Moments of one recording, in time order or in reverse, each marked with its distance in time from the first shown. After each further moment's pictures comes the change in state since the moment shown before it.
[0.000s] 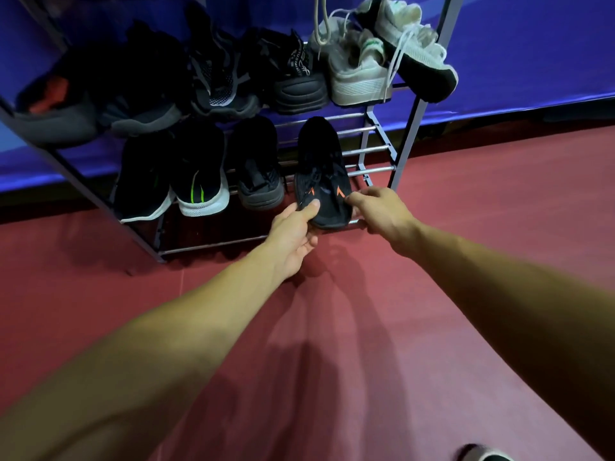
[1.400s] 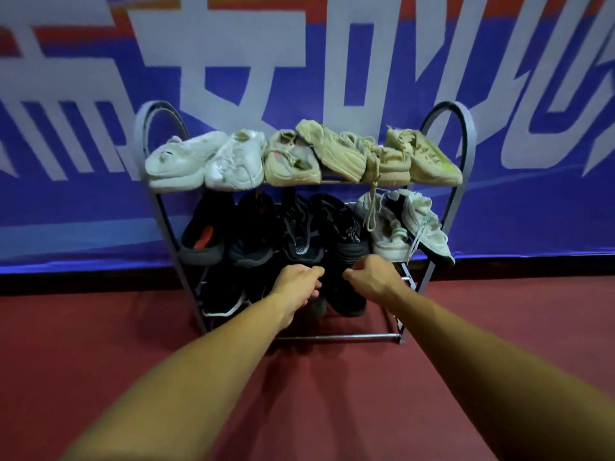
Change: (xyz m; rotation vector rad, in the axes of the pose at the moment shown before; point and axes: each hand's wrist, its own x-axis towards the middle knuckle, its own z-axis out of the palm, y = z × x) left_hand -0.089 0.147 -0.029 0.430 0.148 0.274; right_hand -0.034 -0.162 0.010 -0.534 0.043 -0.197
